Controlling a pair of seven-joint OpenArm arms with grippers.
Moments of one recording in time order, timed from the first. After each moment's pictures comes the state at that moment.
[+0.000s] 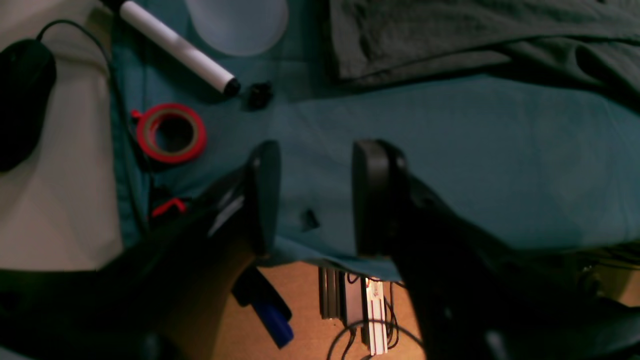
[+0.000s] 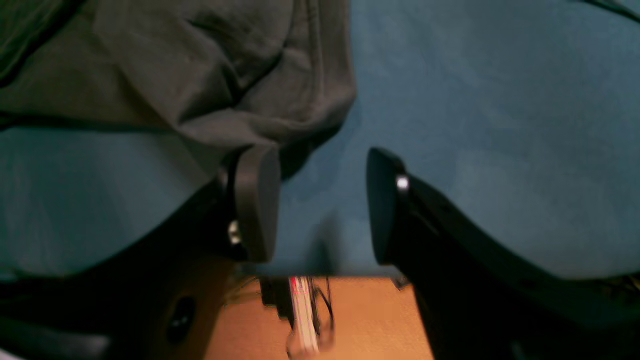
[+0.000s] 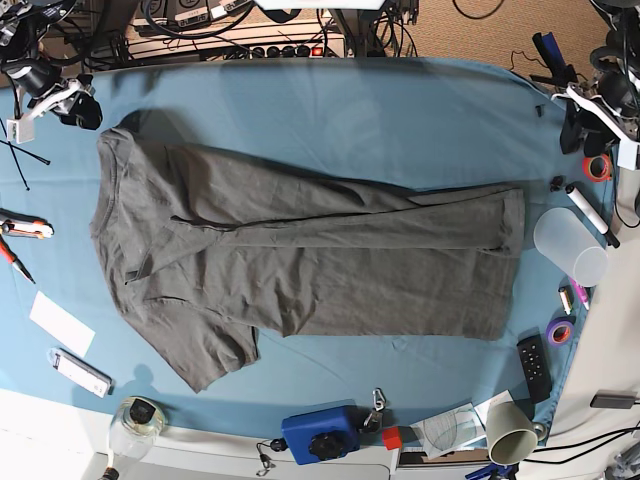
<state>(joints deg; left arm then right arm) 28.5 -11.4 -48.8 124.5 -51.9 -30.2 70.6 -21.5 15.7 60.7 98.8 58.1 37.5 -75.5</state>
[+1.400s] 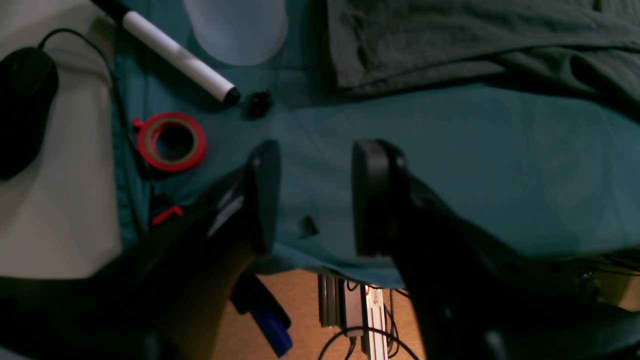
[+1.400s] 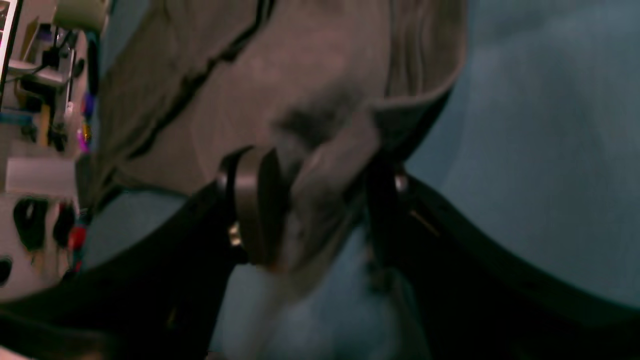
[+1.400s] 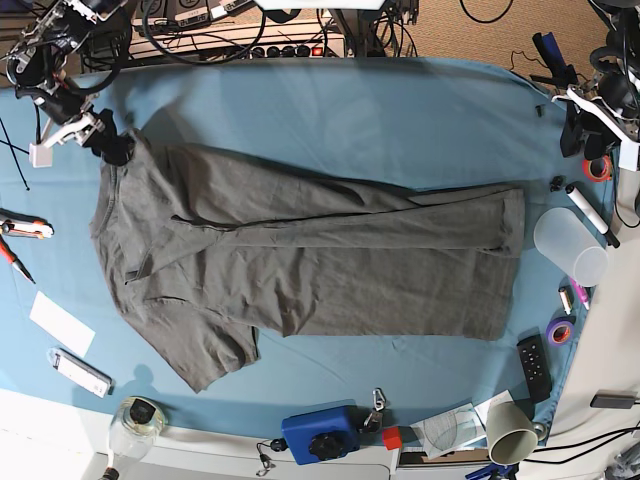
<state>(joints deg) 28.5 -11.3 -48.8 124.5 -51.9 -30.2 69.3 -11.3 14.9 55.8 83.3 66.3 38.4 -78.2</state>
